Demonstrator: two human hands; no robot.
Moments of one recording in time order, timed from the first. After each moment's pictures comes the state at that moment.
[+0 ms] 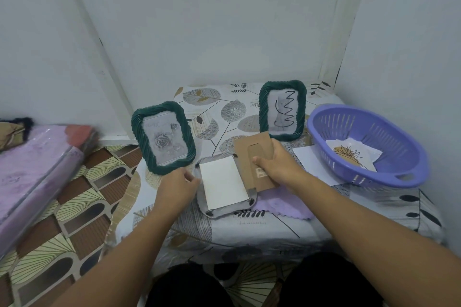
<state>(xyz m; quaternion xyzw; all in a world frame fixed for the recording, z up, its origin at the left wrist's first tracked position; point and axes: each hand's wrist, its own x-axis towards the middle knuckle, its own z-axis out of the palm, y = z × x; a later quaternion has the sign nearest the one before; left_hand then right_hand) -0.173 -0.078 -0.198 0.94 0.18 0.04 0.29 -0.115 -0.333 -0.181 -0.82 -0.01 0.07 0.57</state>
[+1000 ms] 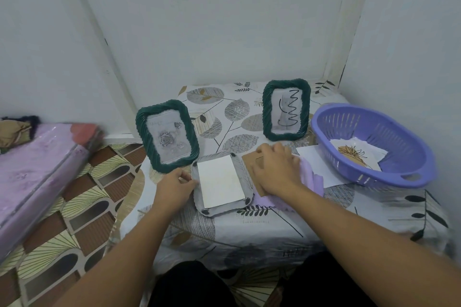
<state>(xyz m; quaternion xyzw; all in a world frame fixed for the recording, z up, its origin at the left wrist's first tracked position) -0.180 -0.064 -0.207 0.89 0.21 0.05 0.40 -0.131 -0.314 -0.187 -0.98 -0.06 -0.06 0.19</state>
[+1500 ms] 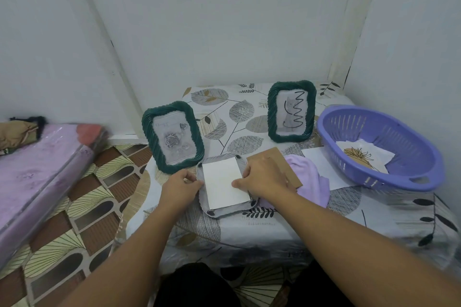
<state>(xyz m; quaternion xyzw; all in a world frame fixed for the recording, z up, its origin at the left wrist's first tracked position) -0.177 -0.061 -0.211 0.87 0.22 0.04 0.43 -0.131 -0.275 -0.190 -0.96 -0.06 0.06 0.28</state>
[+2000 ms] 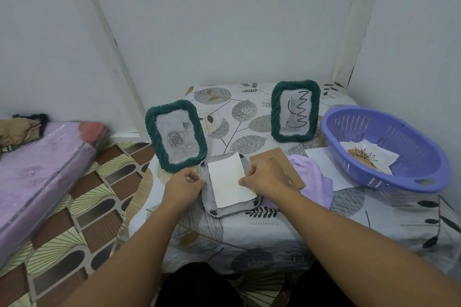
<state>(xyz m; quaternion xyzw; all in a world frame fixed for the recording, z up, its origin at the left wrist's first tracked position) -0.173 -0.058 -0.214 0.88 0.22 0.03 0.42 -0.133 -0.273 -0.188 -0.95 0.00 0.07 0.29</state>
